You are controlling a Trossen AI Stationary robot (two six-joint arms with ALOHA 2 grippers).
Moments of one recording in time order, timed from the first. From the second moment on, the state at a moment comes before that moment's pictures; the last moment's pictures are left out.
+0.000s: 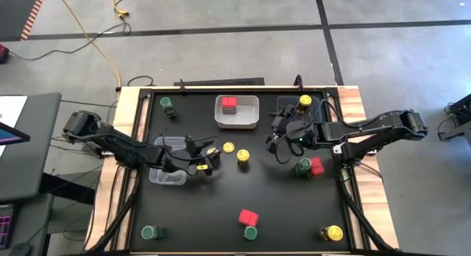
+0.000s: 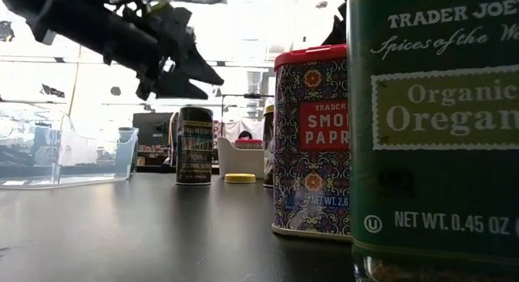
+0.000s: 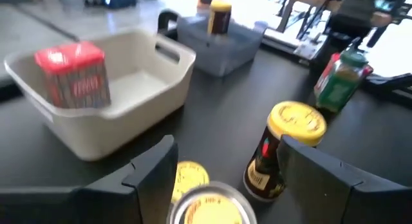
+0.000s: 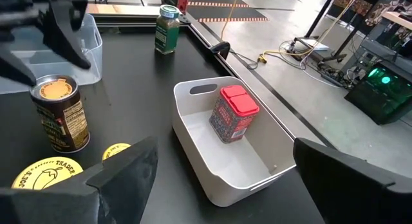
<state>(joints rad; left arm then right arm) -0.26 1.34 0.54 0.48 -0.76 -0.44 0.04 1.20 0.80 -0.05 0.62 0.03</state>
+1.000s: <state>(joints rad) -0.12 0.93 0.48 0.19 -0.03 -0.20 0.02 1.38 0.89 0.09 0.36 0.08</state>
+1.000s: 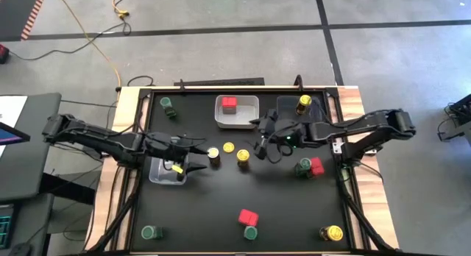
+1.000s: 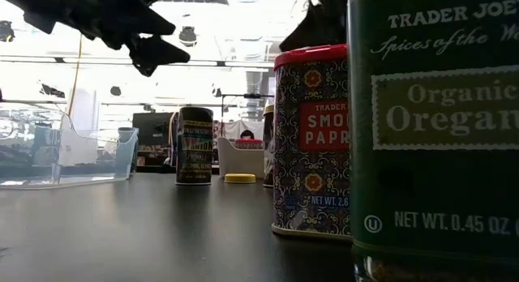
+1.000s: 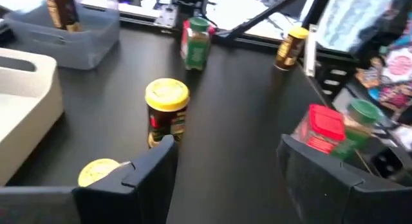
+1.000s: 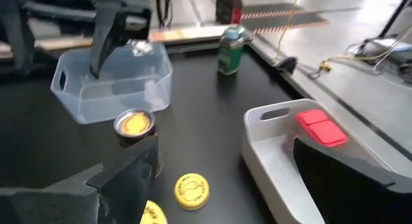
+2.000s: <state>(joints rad) -0.03 0.49 0.29 0.00 0.09 -0.22 -0.07 2.09 1.93 -0.96 0.04 0.11</state>
